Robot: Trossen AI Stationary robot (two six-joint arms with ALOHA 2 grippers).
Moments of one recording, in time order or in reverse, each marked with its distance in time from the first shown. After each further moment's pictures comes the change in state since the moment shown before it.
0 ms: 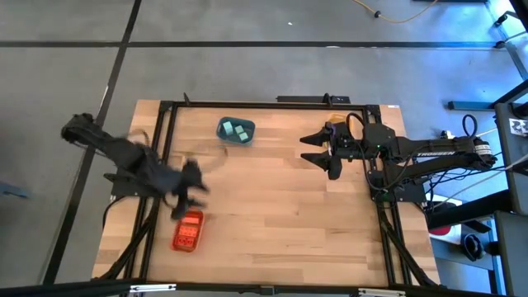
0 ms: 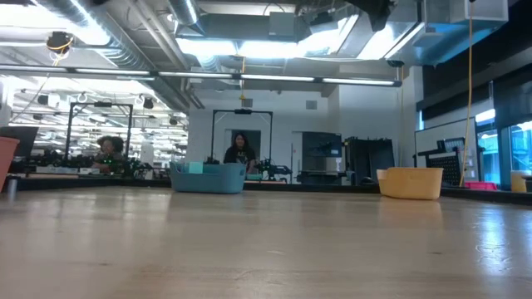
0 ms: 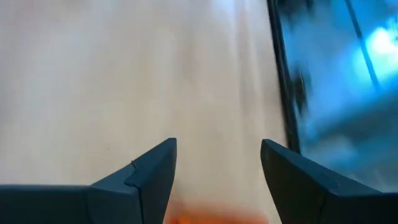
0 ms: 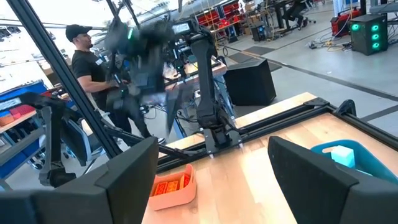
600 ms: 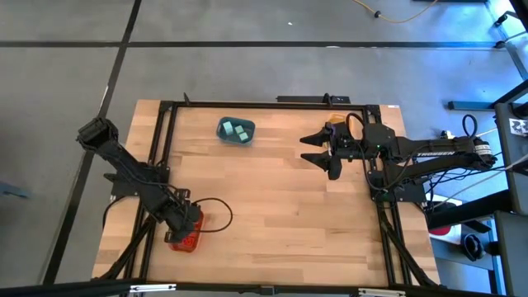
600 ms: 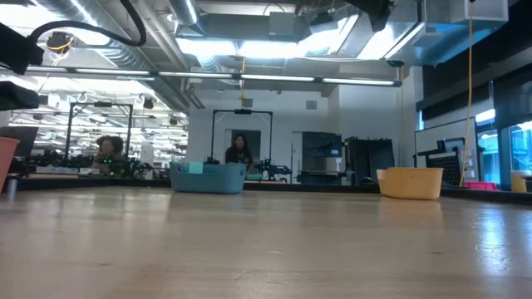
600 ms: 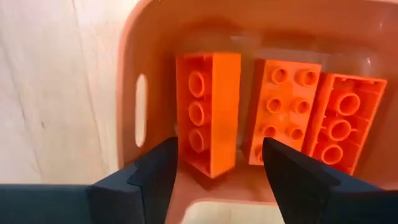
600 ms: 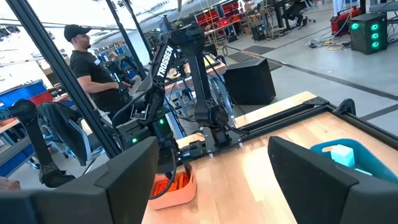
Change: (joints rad) left arm -0.245 0.327 -0.323 0.008 0.118 -0.183; right arm 0.001 0.000 0.000 -0.002 0.001 0.002
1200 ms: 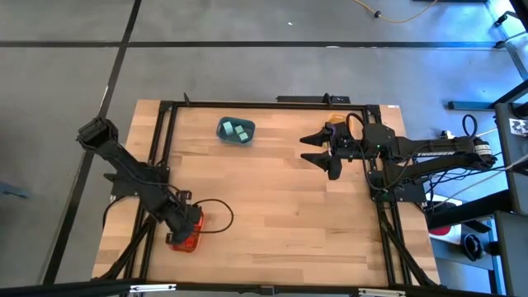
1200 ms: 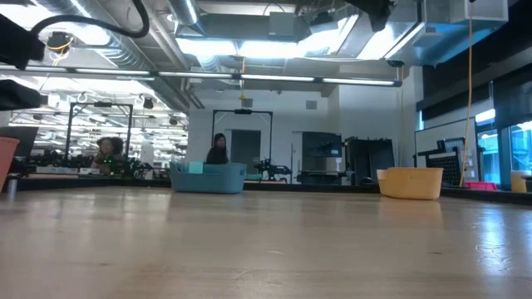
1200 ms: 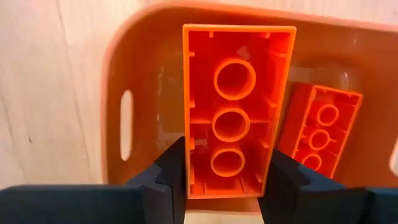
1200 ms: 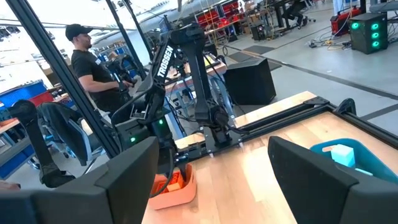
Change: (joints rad) left arm -0.001 -0.001 0.000 0.046 -0.004 0.004; right arm 0.000 0.000 0.000 0.000 -0.001 0.002
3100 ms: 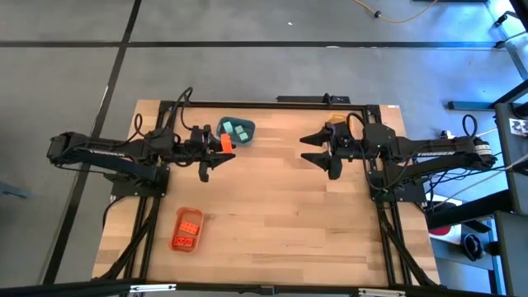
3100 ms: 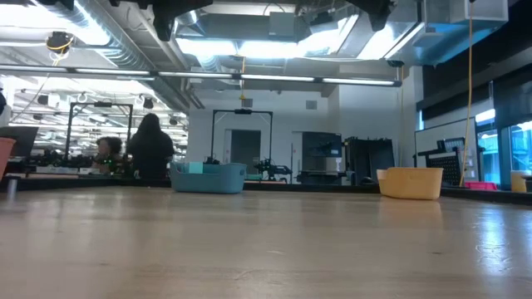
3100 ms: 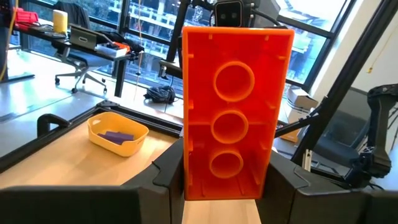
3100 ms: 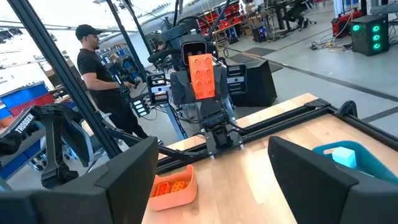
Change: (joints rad) left arm 0.773 -0.474 -0.111 1.044 -0.053 0.449; right arm 0.000 -0.001 -0.002 0.010 0.000 0.001
